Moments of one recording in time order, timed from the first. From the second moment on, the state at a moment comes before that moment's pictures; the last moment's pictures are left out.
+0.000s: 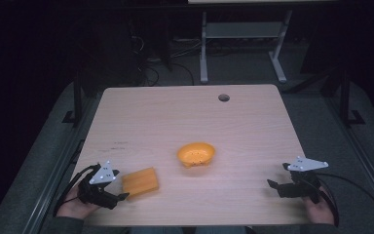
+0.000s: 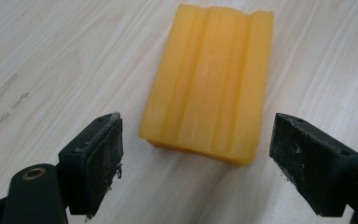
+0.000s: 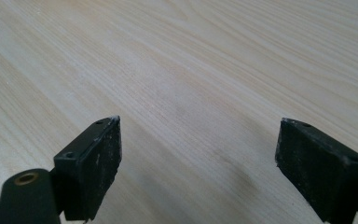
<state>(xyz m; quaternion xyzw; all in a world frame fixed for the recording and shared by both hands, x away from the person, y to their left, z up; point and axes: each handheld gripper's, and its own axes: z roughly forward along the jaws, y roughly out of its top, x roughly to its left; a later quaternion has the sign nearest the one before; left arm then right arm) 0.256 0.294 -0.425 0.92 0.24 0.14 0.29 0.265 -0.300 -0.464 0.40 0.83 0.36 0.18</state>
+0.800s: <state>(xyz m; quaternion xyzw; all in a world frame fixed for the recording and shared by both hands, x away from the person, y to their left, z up) 0.277 0.257 -0.430 0.94 0.19 0.13 0.27 0.266 -0.297 -0.466 0.40 0.83 0.35 0.18</state>
